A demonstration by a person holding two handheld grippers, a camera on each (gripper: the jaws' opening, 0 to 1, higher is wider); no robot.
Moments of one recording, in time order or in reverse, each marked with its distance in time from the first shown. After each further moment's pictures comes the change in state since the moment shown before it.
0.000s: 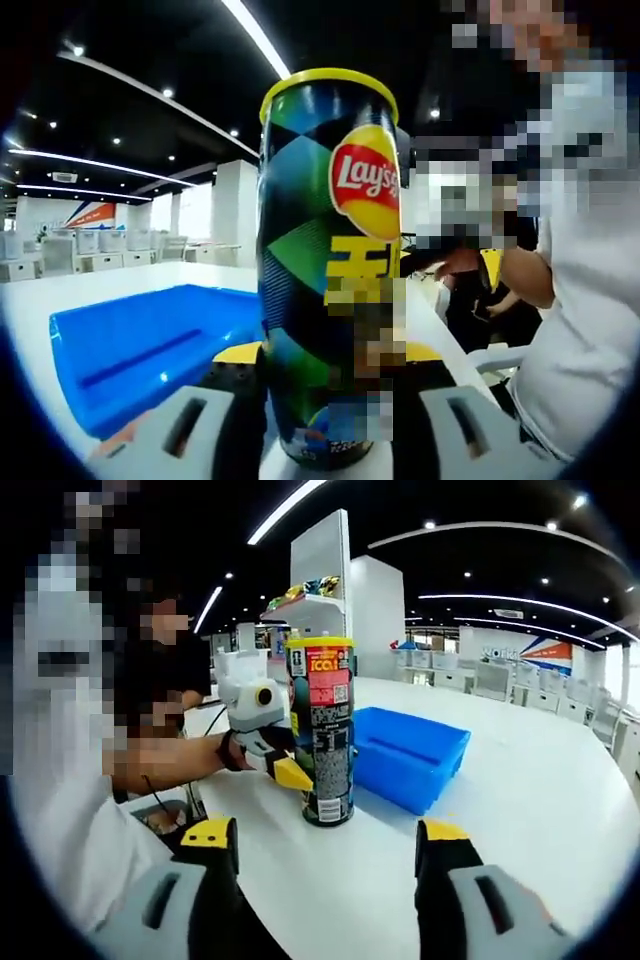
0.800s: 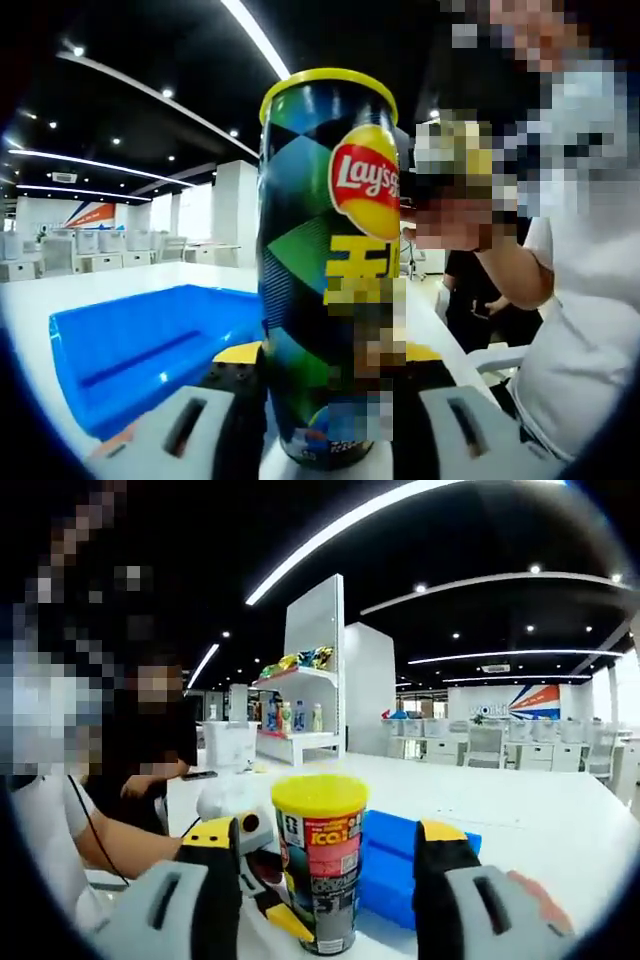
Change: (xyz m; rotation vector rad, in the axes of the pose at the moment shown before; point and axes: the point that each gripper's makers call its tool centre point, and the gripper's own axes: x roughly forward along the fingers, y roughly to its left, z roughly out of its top) left arm 0.000 0.001 0.000 0.002 0.000 0.003; right arm 0.056 0.003 0.118 -0.008 -0.294 -0.051
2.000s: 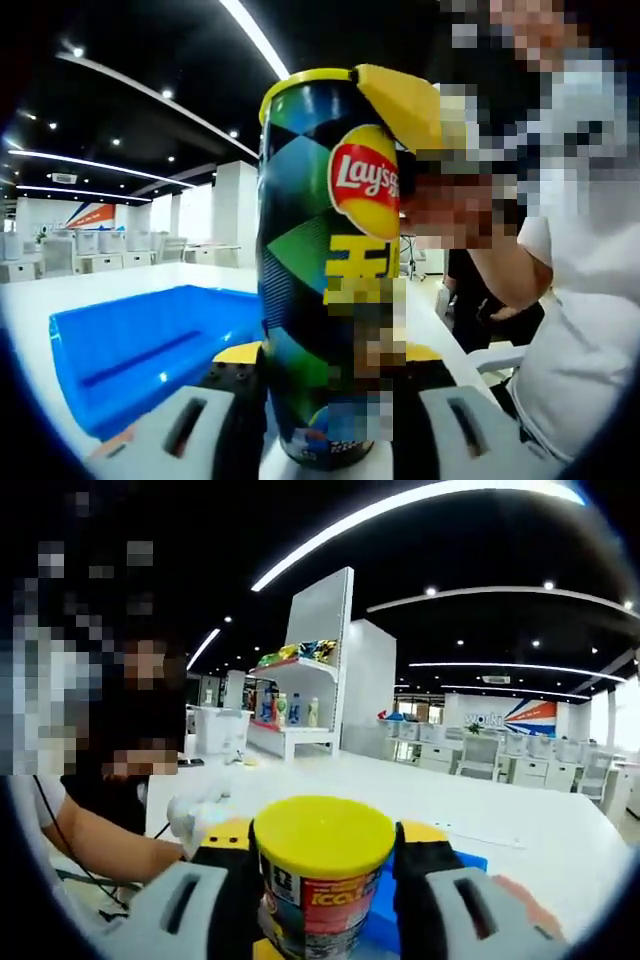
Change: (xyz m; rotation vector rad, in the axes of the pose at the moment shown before) left arm 0.000 -0.001 0.000 0.002 -0.003 0.004; right arm 0.045 0.005 -0.001 -0.085 0.017 -0.029
